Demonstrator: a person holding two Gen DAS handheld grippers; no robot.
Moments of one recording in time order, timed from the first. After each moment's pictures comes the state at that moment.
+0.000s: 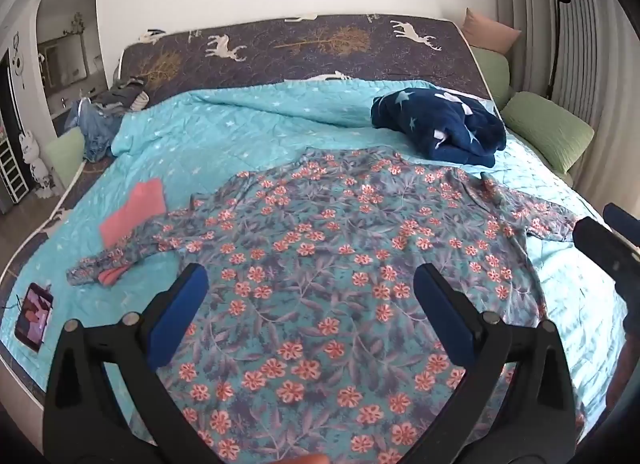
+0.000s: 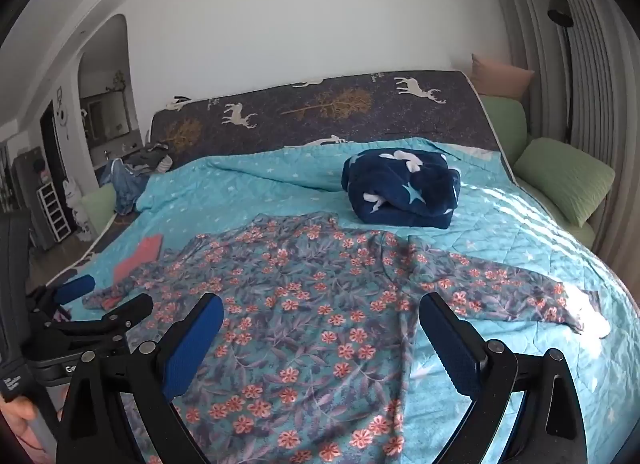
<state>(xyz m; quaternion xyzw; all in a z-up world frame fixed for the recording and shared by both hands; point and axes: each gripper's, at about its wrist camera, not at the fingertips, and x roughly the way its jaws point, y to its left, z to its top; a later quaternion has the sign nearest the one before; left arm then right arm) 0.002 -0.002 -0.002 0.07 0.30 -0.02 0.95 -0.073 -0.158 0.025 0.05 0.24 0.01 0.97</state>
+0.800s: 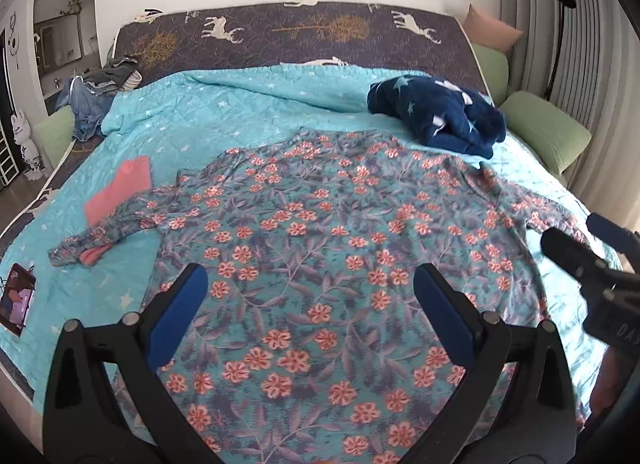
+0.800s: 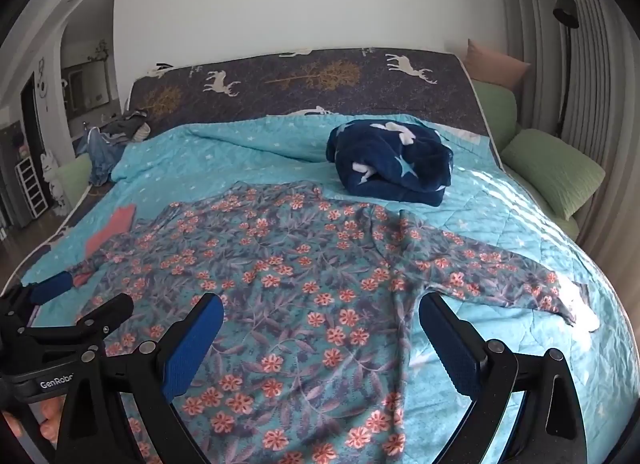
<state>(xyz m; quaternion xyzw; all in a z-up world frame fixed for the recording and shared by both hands) 0.004 0.005 -0.024 0.02 0.33 -0.05 0.94 -0.040 -0.176 0.002 0.02 0.30 -0.02 0.95</state>
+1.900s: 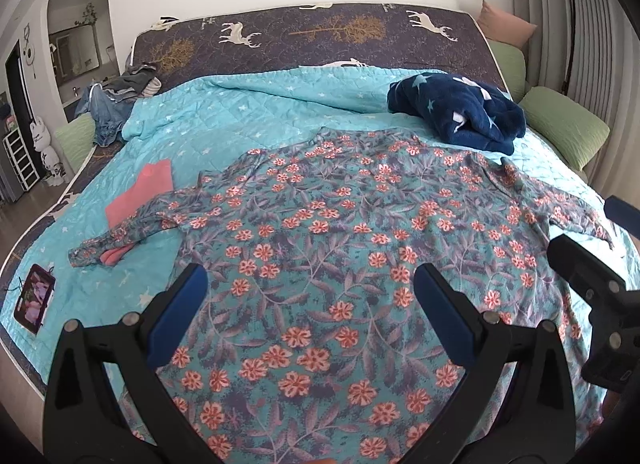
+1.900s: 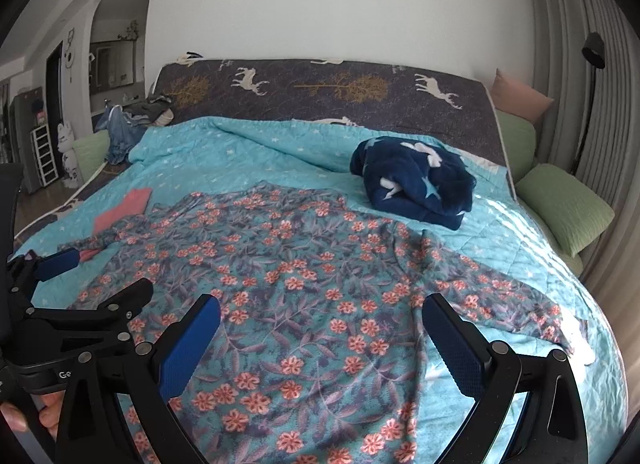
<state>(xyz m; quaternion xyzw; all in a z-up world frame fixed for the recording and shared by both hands) 0.004 0.003 -0.029 0.04 0.32 -0.01 0.95 -0.045 -0.135 0.000 -0.04 0.28 0.00 0.96</state>
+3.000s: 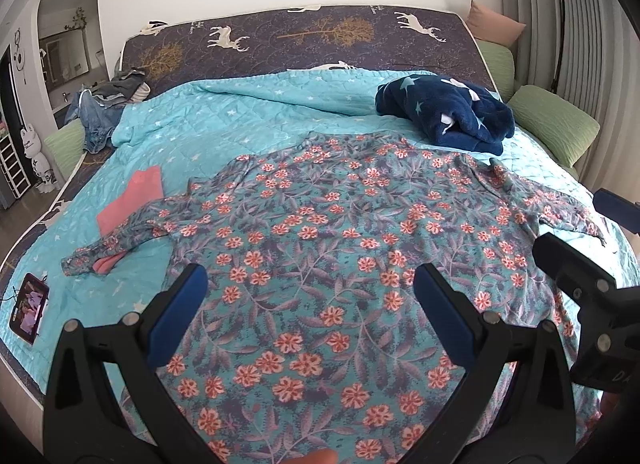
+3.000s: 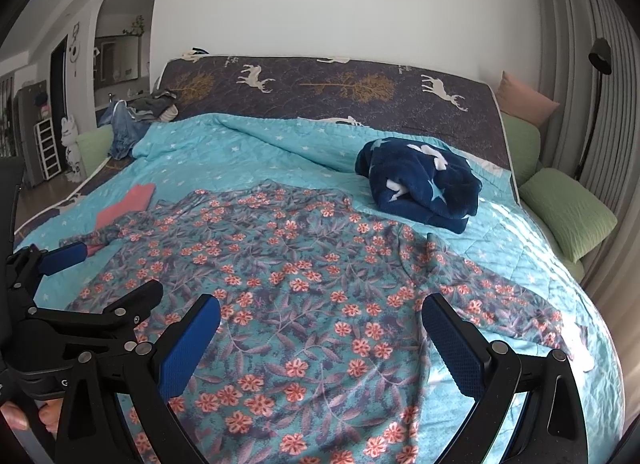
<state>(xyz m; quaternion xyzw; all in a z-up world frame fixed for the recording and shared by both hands) 0.005 0.001 -0.025 0.04 0.32 -0.03 0.95 -0.043 -0.130 0.003 -0.05 0.28 0.01 0.96</state>
